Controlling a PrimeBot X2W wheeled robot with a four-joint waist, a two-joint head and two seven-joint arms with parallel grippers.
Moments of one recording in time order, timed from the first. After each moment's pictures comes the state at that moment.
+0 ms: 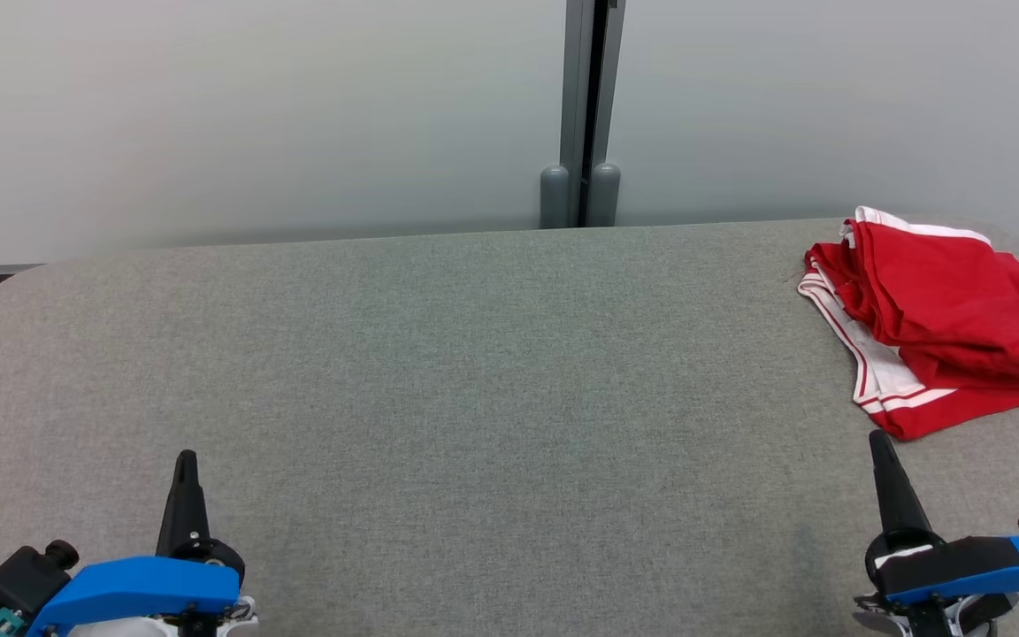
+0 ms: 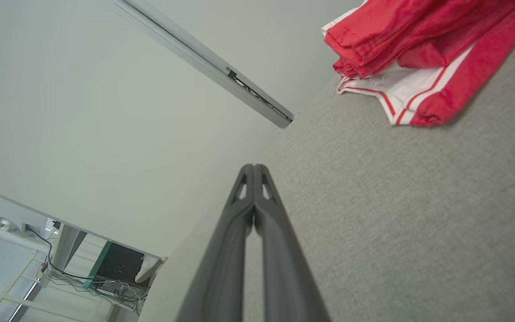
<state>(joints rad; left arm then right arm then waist) -0.03 0.05 0.07 0.24 -0.96 -0.09 -0.04 -0.06 -0.06 -0.07 0.25 0.97 0.13 -0.04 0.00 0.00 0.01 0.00</state>
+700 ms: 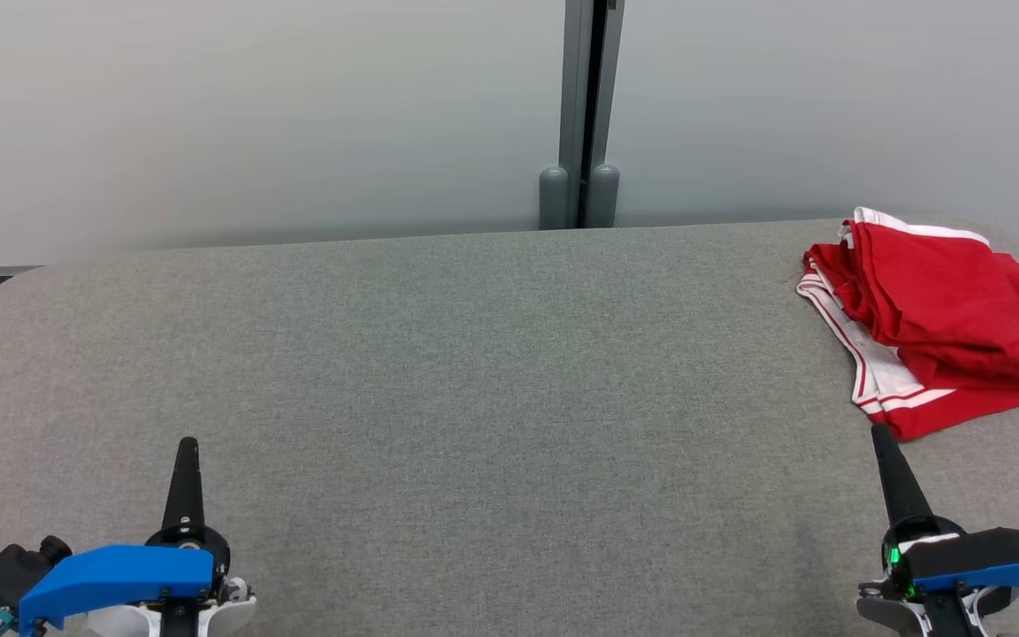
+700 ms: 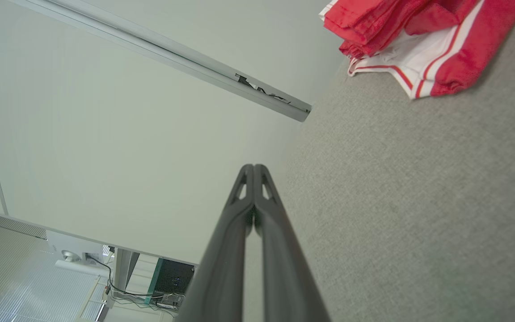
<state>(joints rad) -0.06 0.05 0.09 0.24 -1.19 -0.11 0.01 -0.08 -0.06 -0.08 0.25 1.20 0.13 0.01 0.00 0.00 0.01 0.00</state>
